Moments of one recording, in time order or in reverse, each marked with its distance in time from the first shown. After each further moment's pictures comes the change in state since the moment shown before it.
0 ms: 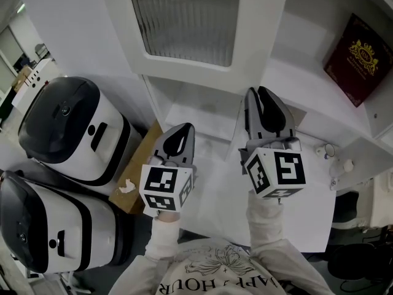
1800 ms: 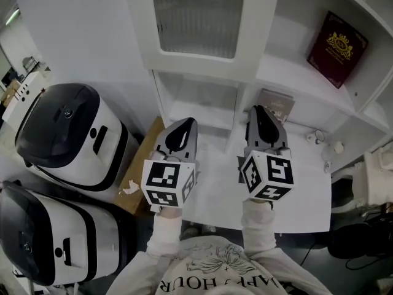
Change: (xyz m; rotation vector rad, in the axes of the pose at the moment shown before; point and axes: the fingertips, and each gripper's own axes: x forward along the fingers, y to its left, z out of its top) left arm -0.066 -0.002 0.033 0.000 -0.078 -0.107; right arm -0.071 0.035 -0.018 0.008 0.114 -0.219
